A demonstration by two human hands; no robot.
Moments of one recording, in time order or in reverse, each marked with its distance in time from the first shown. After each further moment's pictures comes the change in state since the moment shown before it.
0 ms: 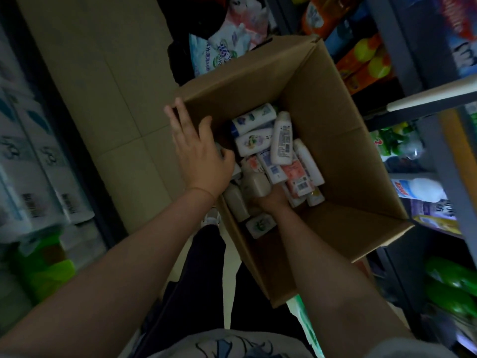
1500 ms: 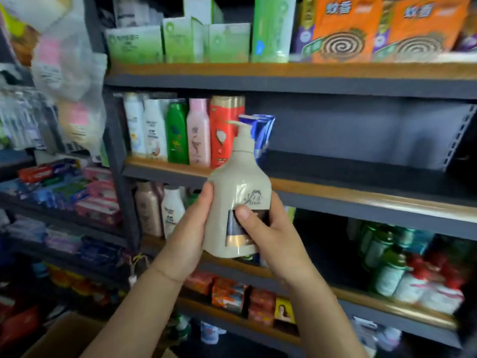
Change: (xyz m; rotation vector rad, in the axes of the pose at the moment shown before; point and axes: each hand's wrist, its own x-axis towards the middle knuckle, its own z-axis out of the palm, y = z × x) left_hand -0.347 0.485 -0.334 -1.327 -0.958 0.842; right_hand -0.626 0.171 -0.398 0.873 0.791 -1.232
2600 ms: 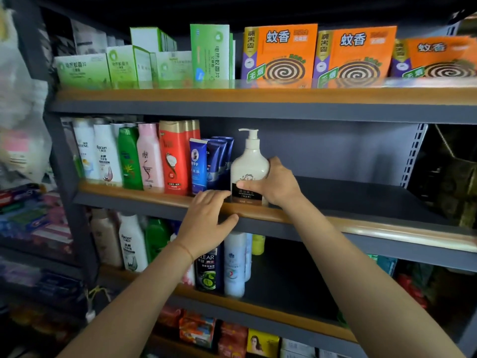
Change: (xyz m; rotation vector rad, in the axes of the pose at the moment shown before) left_hand 0.131 -0.064 0.054 1.294 0.033 0.471; right_hand 0.155 -0.016 -0.154 -0.975 0.227 0.091
